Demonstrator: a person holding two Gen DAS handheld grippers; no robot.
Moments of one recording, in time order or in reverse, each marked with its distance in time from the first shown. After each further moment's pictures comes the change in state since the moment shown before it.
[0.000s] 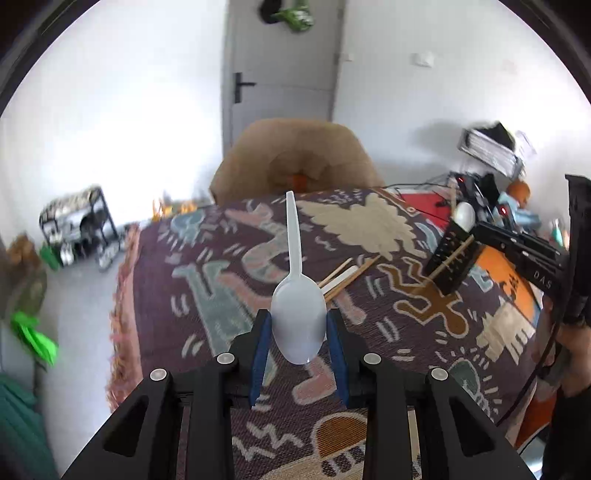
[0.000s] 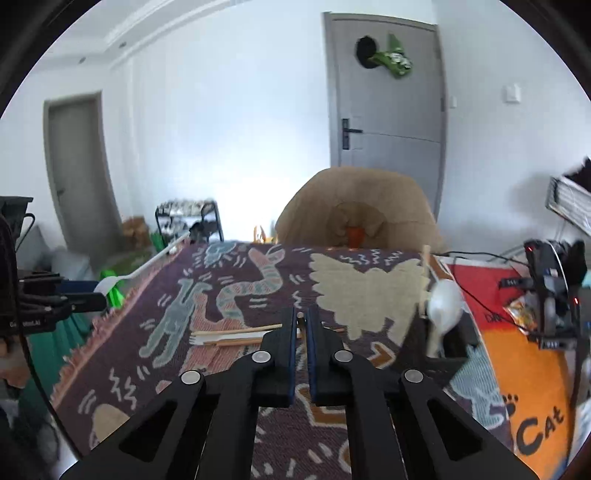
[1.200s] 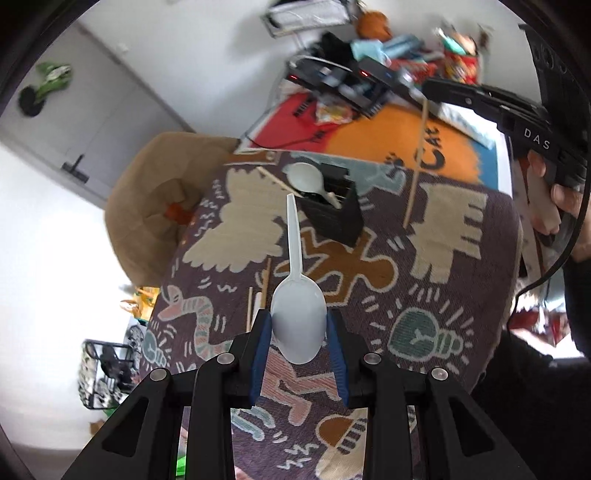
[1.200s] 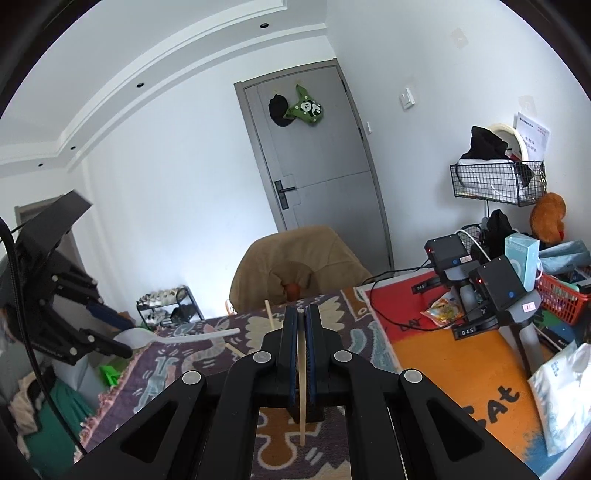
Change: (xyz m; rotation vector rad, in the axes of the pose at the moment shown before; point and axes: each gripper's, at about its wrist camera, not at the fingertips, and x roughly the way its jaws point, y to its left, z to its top) left arm 0.030 -0.217 0.106 0.811 0.388 -0.050; right arm -0.108 -0.140 -0.013 0.249 -0.234 -0.072
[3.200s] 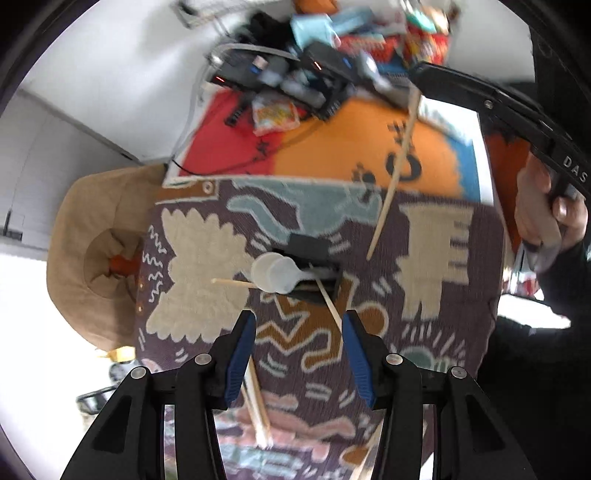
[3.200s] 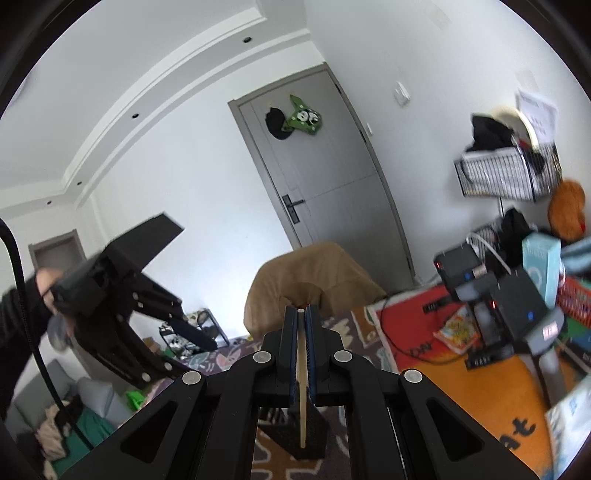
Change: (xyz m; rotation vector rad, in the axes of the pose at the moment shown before) left arm 0.056 0.022 0.124 0.173 0.070 -0.218; right arm 0.032 -0.039 0.051 0.073 -0.046 0.095
